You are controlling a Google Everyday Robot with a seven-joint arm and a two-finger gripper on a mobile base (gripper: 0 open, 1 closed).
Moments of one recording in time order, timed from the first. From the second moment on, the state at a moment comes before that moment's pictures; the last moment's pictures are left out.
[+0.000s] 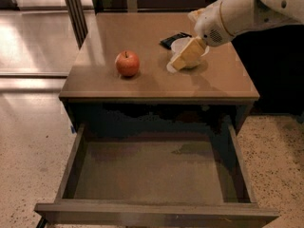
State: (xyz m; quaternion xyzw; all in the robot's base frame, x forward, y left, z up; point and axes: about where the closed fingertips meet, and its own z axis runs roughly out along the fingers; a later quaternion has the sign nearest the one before) arm 0.643 -0.088 0.944 -0.55 0.71 0.12 0.42
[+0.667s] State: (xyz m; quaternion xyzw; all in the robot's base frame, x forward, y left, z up) arm 0.693 -0.046 0.910 -0.55 0.69 0.19 0.43
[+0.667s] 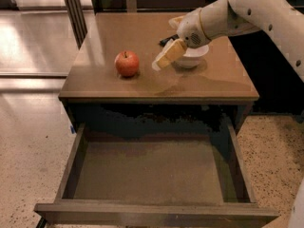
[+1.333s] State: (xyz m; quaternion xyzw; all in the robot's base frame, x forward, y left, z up) arm 0.716 -0.003 0.881 -0.55 0.68 0.27 0.41
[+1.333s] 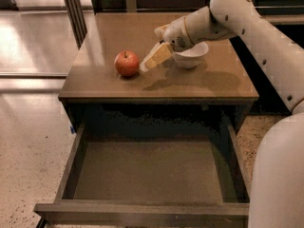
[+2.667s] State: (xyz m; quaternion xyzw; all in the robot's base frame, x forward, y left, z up) arm 0.724 -0.001 0.851 -0.49 0.70 0.30 0.43
